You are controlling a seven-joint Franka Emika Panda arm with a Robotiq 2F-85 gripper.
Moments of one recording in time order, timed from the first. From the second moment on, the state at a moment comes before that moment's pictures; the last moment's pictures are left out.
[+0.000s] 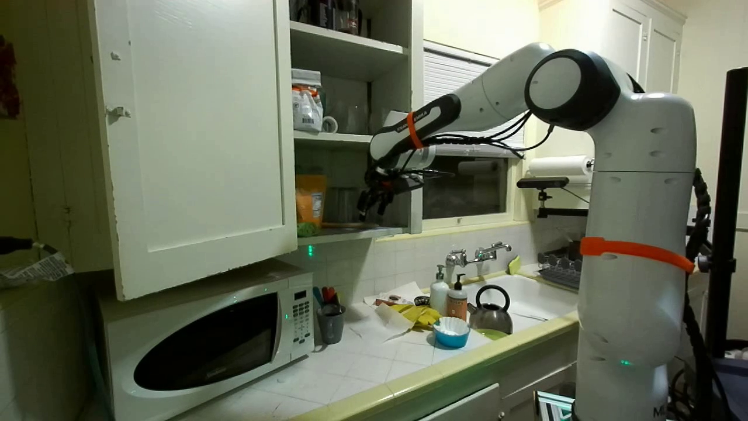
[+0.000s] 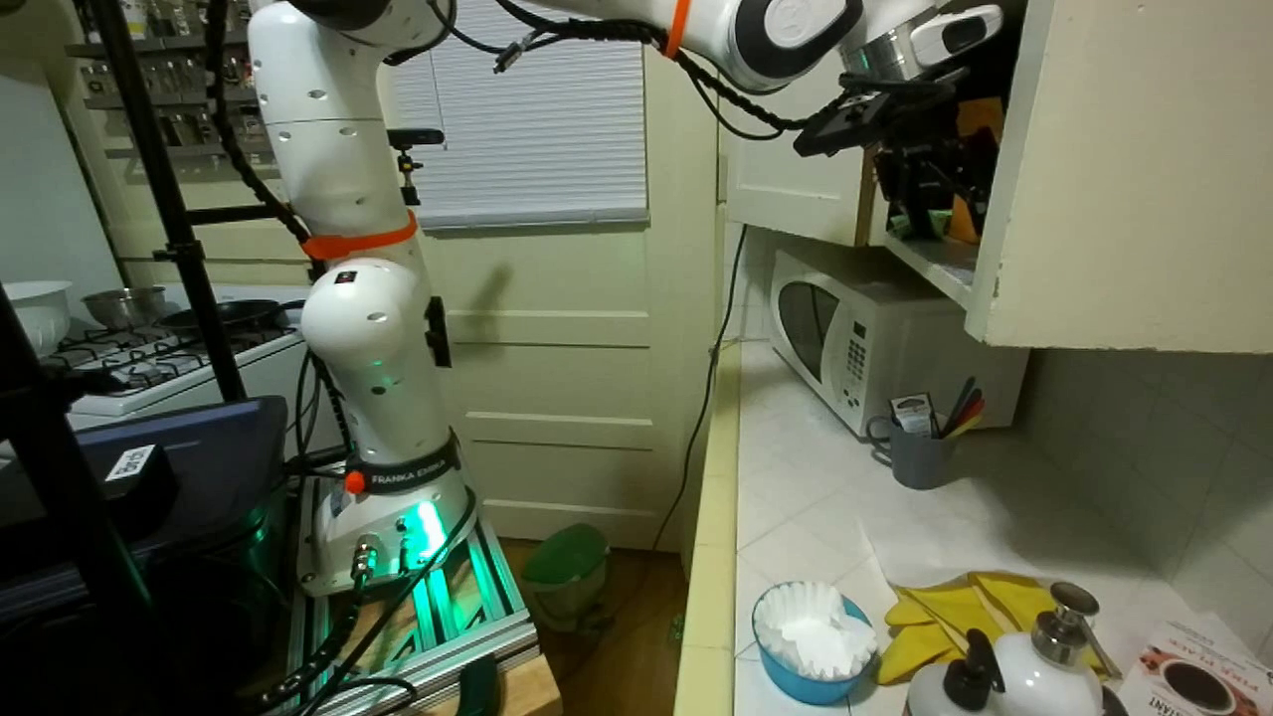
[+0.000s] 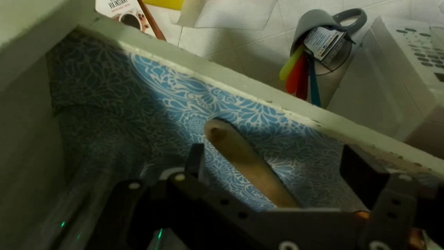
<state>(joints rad) -0.24 -0.06 -0.30 -1.96 -0.02 2.40 -0.28</state>
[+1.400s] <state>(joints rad) -0.27 0.02 -0.30 -1.96 0.03 2.48 -0.06</state>
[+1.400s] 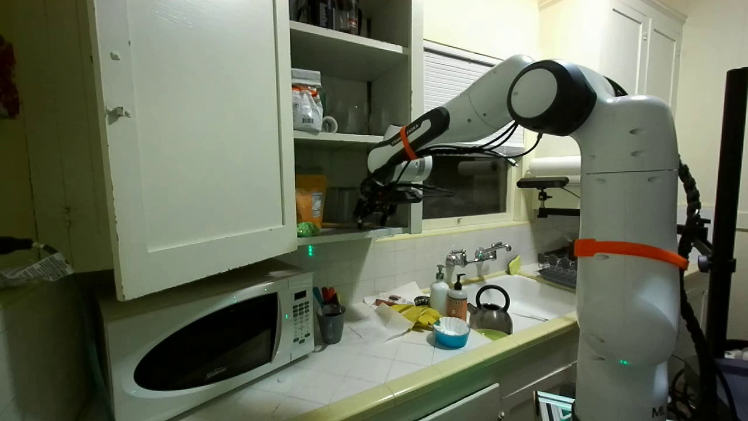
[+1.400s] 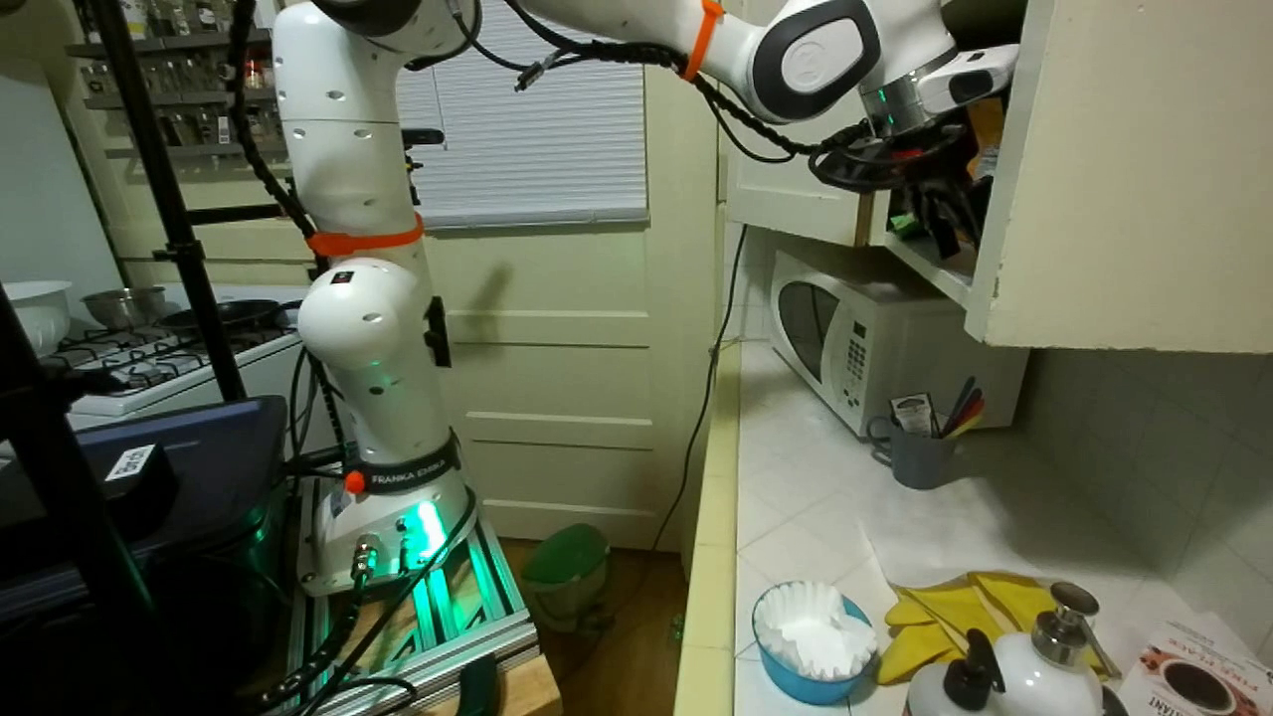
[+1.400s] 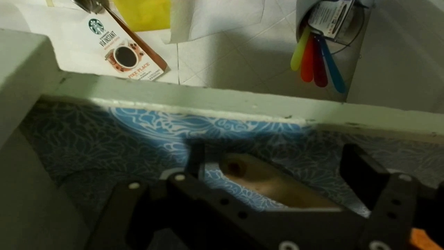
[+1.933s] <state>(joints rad) -0.27 0.04 -0.29 -1.96 0.11 2.54 -0.15</state>
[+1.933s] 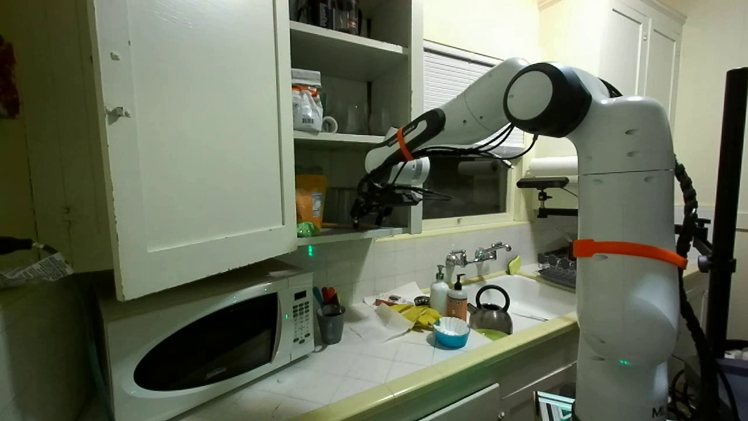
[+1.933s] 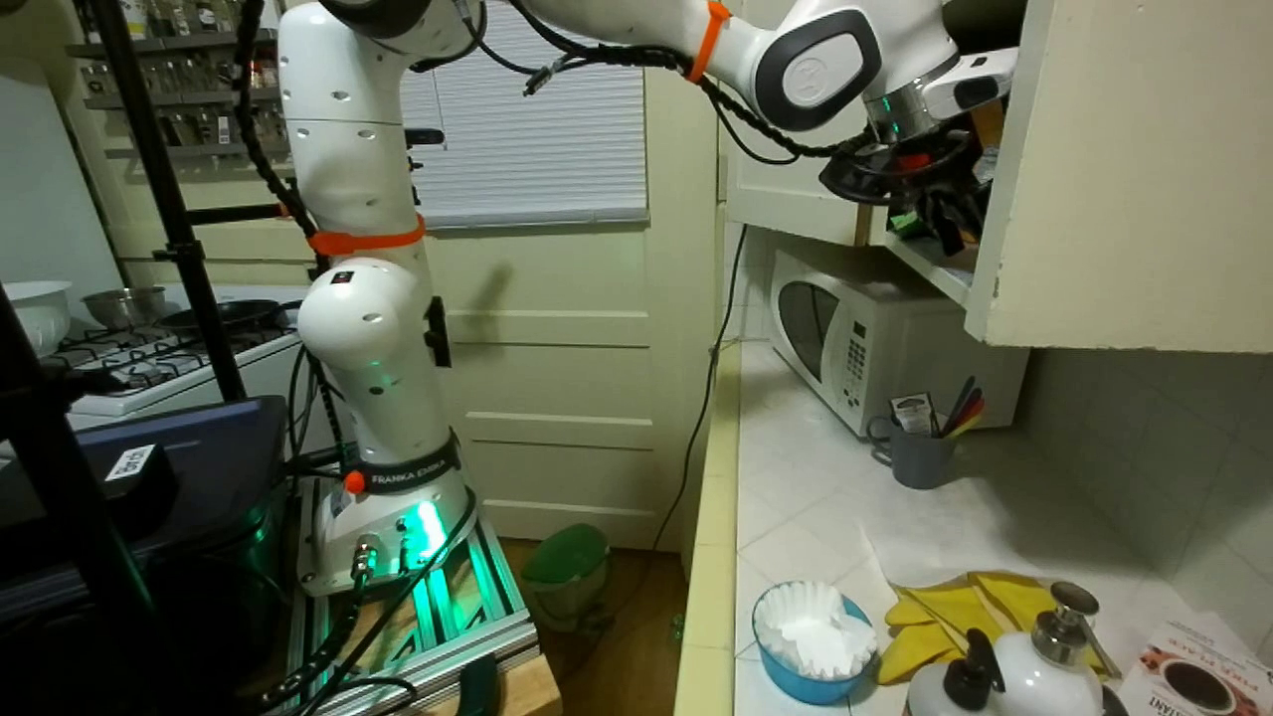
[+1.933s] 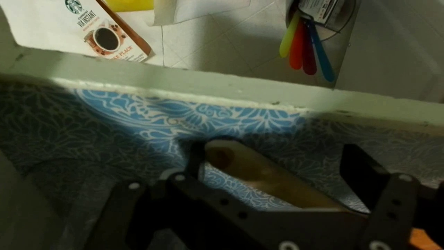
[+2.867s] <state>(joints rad) -0.26 -0.01 -0.23 -1.96 0.26 2.38 -0.44</state>
